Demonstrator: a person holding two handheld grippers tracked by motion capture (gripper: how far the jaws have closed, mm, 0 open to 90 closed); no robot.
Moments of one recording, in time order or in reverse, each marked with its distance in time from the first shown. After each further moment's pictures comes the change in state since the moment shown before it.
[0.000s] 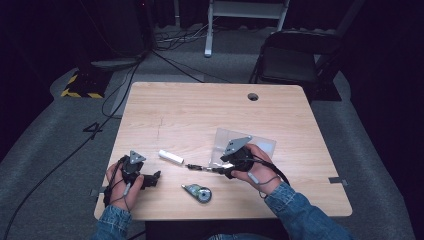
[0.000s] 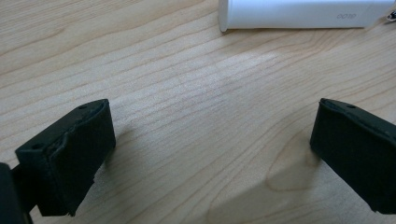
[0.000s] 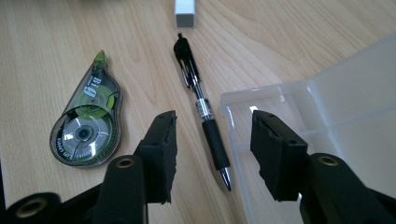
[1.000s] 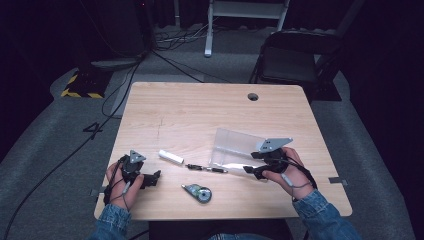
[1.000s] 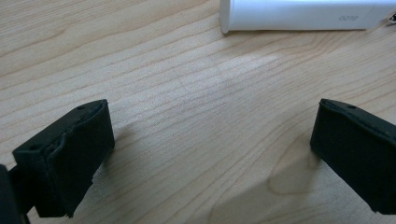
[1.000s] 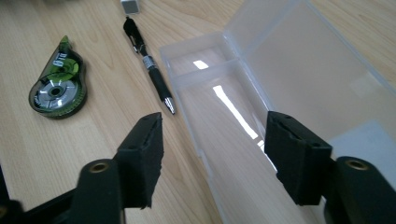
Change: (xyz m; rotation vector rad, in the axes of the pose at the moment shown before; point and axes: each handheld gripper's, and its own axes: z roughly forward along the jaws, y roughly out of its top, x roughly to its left) left arm 0.001 0.001 0.001 -0.002 0.000 -0.002; right arm -0.024 -0.058 -0.064 -0.076 -0.095 0.152
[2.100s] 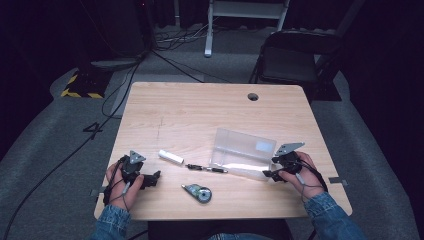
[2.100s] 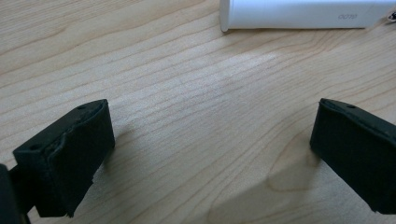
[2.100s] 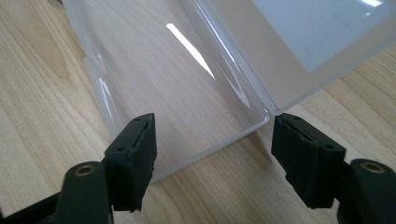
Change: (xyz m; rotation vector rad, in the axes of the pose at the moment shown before) left arm 0.000 -0.001 -0.001 0.000 0.000 -0.002; right arm -0.055 -0.072 0.006 0.132 -0.075 0.091
